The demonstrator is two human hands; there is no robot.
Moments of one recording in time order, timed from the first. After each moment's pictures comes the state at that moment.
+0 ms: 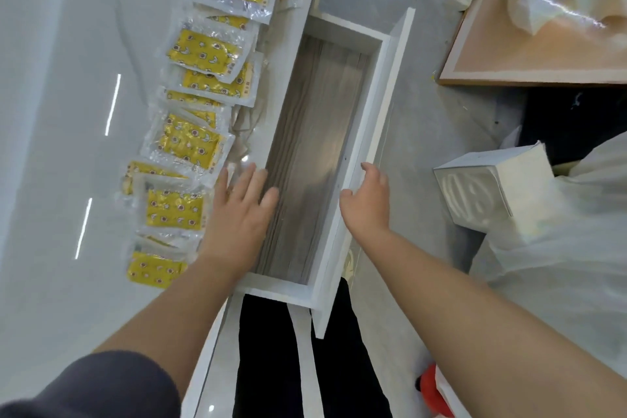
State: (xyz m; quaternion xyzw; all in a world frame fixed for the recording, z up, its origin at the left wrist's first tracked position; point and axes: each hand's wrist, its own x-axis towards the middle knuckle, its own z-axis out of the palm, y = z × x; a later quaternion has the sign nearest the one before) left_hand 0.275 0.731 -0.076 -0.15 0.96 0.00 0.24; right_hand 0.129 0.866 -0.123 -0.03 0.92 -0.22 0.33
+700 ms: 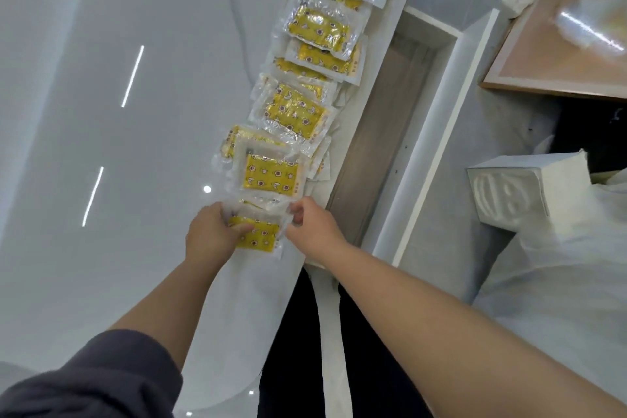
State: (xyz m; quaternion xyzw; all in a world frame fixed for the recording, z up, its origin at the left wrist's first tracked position) left_hand 0.448 0.652 -0.105 -0.60 0.67 0.38 0.21; right_hand 0.309 0.761 -0.088 -0.16 0.79 -0.16 0.57
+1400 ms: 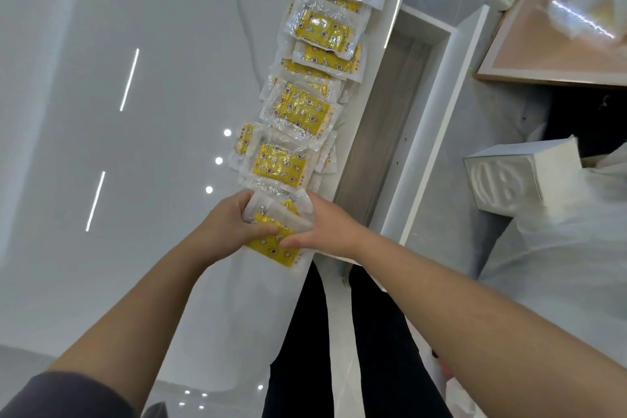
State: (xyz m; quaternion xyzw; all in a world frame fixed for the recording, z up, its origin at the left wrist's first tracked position) left_hand 0.444 0.626 -0.033 -0.43 0.61 0.63 0.21; right_hand 0.304 0.766 -0.050 -0.23 0.70 -0.22 0.64
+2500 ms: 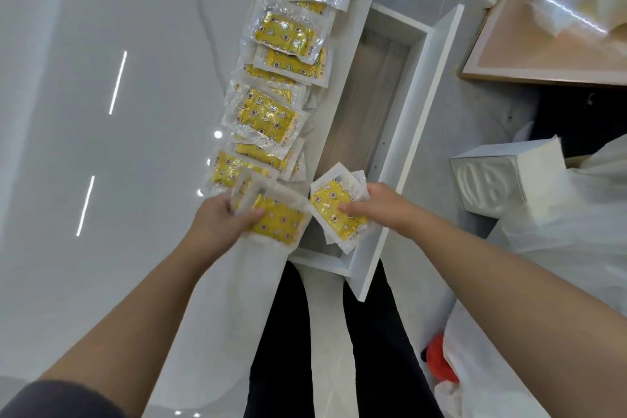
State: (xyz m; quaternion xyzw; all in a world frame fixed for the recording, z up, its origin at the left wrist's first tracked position) left_hand 0.399 0.655 -0.047 -0.53 0.59 0.59 0.14; right_hand 0.182 0.831 -0.060 -0.07 0.73 -0.23 0.65
